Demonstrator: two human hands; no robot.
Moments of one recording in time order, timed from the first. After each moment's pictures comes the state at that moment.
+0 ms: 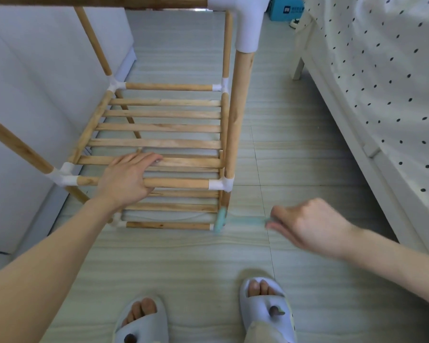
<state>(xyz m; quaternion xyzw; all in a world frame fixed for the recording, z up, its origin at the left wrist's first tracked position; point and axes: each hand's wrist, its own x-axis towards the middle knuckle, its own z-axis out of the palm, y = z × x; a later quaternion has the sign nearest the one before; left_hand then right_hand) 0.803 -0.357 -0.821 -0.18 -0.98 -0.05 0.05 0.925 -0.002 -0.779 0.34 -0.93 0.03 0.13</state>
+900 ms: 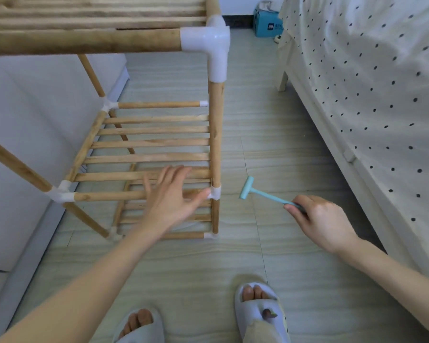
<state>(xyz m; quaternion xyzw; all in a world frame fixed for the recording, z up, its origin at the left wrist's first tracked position) 0.853 -0.252 -0.793 -0.12 -0.98 -0.18 0.02 0.934 0.040 -0.800 0.03 -0.99 0.12 0.09</state>
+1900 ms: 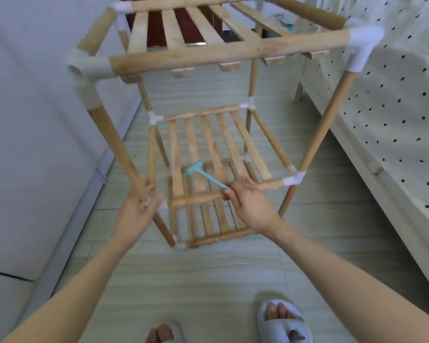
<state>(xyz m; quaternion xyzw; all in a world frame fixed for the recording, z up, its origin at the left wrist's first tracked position) 0.831 -0.354 -0.820 0.00 -0.89 -0.46 0.09 0.842 -0.094 -0.804 0.13 -0.95 0.28 0.07</state>
